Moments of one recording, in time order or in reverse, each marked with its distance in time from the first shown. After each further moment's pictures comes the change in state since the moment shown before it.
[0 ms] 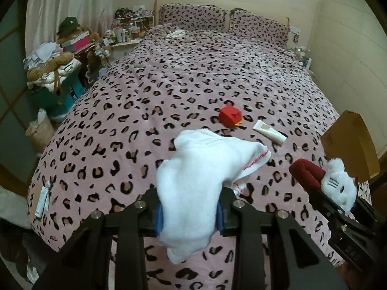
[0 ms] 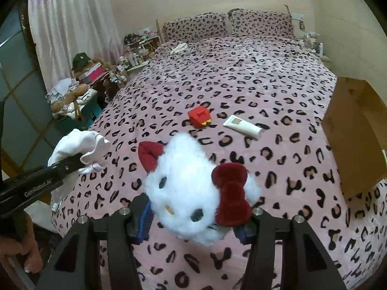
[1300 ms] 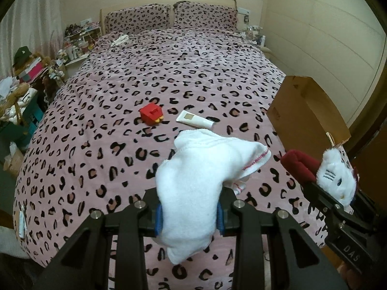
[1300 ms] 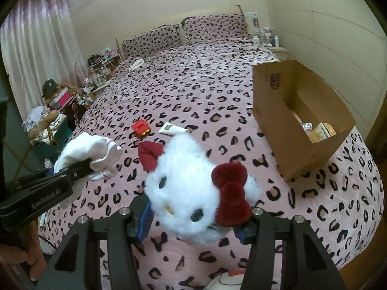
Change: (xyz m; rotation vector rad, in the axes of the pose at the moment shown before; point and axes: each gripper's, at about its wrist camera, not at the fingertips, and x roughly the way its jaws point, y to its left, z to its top) left arm -0.009 -0.162 -0.013 0.207 0.028 -0.145; right arm -0.072 -0.109 -0.023 0.155 -0.053 -0.148
